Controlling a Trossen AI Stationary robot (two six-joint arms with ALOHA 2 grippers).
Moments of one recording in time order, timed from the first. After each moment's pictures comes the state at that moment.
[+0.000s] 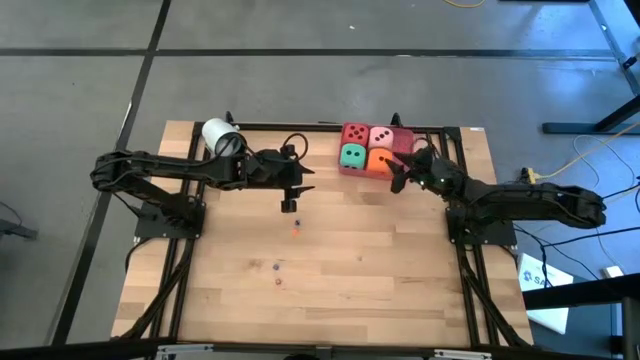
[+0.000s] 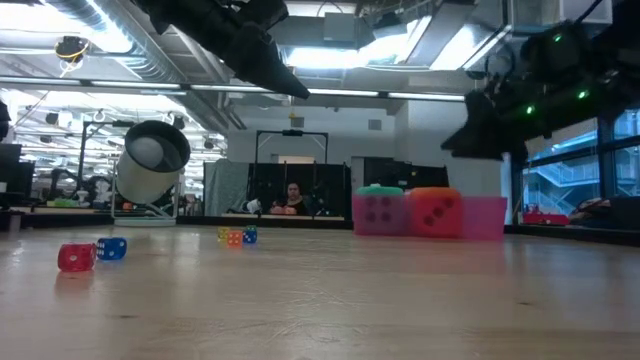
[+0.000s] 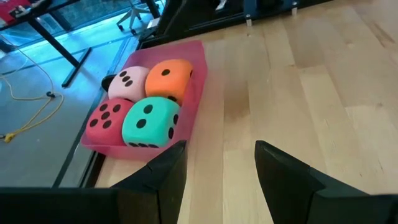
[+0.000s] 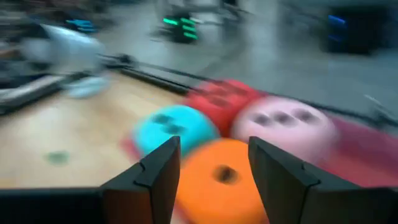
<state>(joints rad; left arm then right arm) 0.10 1.30 0.91 -0.03 -0.12 0.31 -0.38 0.93 0.16 0.53 0.32 0.28</state>
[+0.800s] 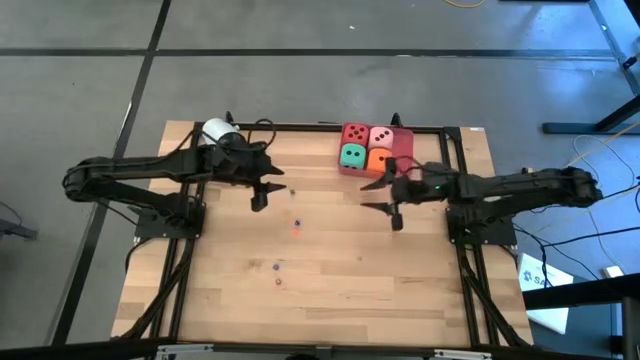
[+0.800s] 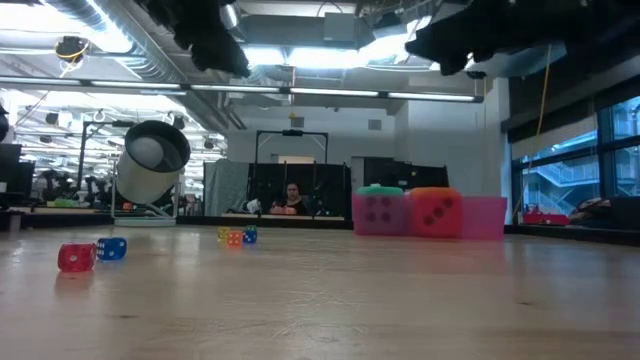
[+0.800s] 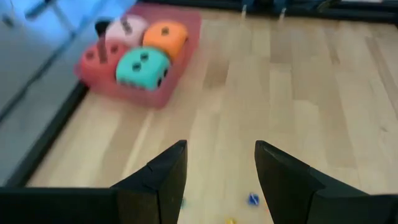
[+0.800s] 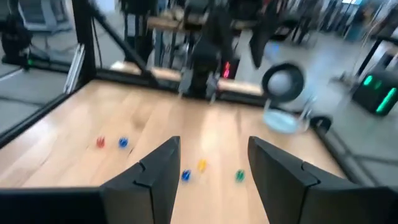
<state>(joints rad) 0.13 0.99 0.91 -0.44 -0.03 0.01 -0.03 1.00 0.54 0.28 -0.10 -0.17</state>
